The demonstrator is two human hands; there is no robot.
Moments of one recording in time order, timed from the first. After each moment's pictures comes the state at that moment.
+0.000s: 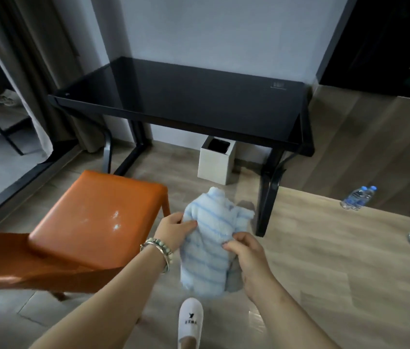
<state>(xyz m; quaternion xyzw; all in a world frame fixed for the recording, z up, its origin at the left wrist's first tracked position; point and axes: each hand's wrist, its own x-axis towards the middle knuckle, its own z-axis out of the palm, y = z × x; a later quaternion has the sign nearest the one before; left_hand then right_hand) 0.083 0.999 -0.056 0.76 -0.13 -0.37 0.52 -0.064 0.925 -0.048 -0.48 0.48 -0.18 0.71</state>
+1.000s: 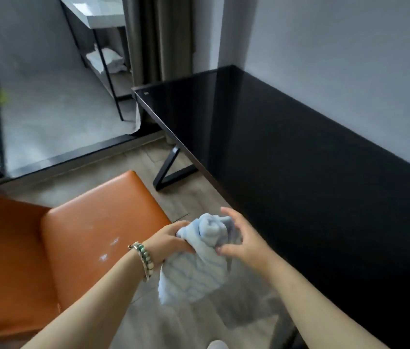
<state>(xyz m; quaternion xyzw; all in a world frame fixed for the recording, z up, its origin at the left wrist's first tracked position) 0.310 0.798 -0.067 0.67 -0.01 -0.35 0.66 0.268 0.602 -0.040 -0.80 0.01 0.15 0.58</state>
